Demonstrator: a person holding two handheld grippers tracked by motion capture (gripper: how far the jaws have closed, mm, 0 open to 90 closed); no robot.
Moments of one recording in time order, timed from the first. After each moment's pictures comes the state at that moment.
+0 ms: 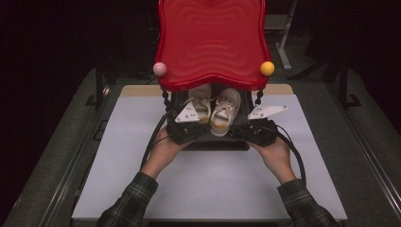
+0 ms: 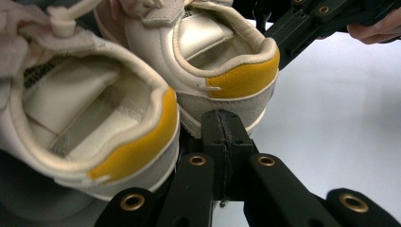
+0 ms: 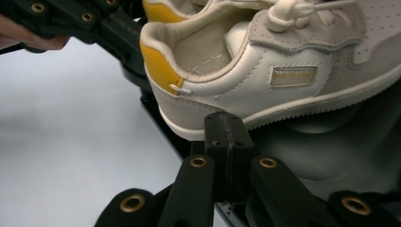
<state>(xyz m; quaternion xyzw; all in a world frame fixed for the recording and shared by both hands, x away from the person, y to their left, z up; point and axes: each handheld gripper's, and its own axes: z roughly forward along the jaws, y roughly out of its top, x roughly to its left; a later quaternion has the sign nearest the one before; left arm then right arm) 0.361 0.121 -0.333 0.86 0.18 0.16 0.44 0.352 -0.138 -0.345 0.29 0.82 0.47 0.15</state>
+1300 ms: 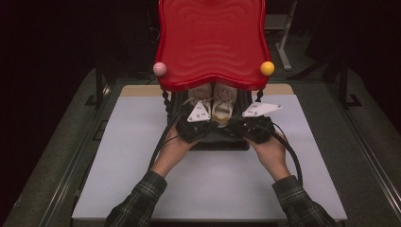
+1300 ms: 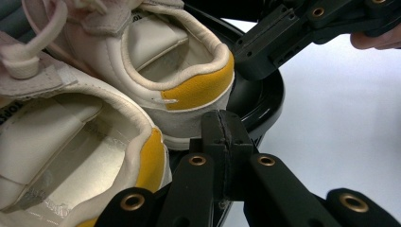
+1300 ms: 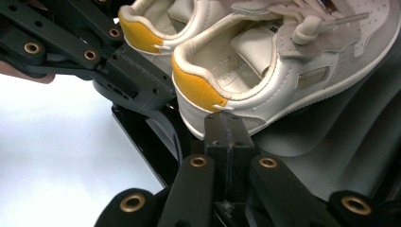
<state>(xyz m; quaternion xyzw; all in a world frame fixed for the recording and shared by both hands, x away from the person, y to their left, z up) 0.366 0.098 -0.338 0.86 0.18 0.18 0.44 0.354 -0.125 -0.337 0.29 0.82 0.44 0.21</state>
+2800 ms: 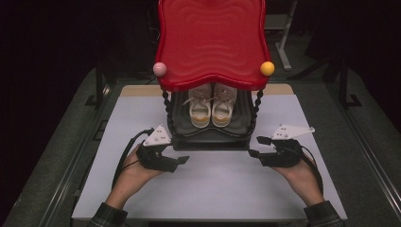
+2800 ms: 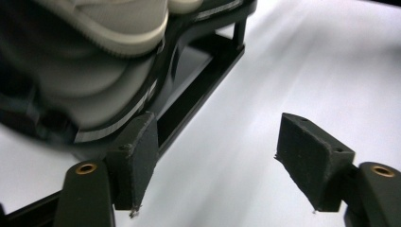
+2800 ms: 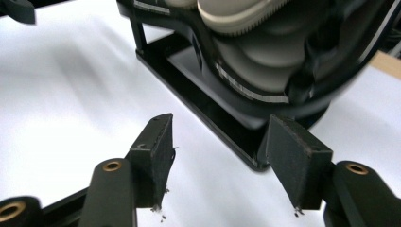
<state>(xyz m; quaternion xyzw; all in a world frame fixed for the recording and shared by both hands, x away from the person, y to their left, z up) 0.297 0.201 -0.353 0.87 0.24 0.14 0.41 0.298 -0.190 -0.363 0.32 0.82 0.44 0.16</state>
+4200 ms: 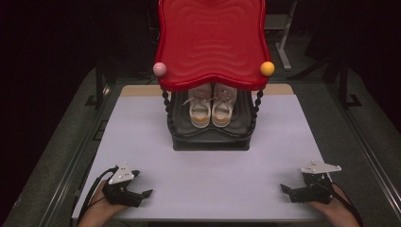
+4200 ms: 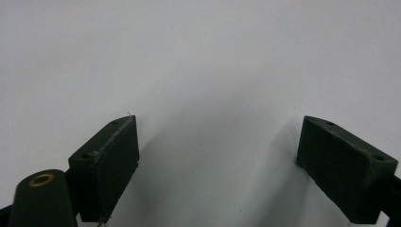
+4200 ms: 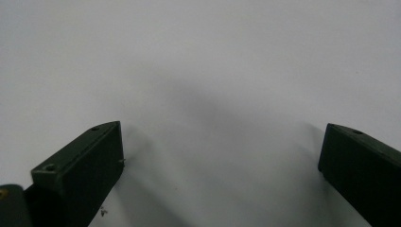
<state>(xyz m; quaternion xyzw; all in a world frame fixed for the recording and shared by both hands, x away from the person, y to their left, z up) 0.250 0.303 -0.451 0.87 0.31 0.14 0.36 0.243 -0.278 -0.457 0.45 0.81 0.32 0.17</state>
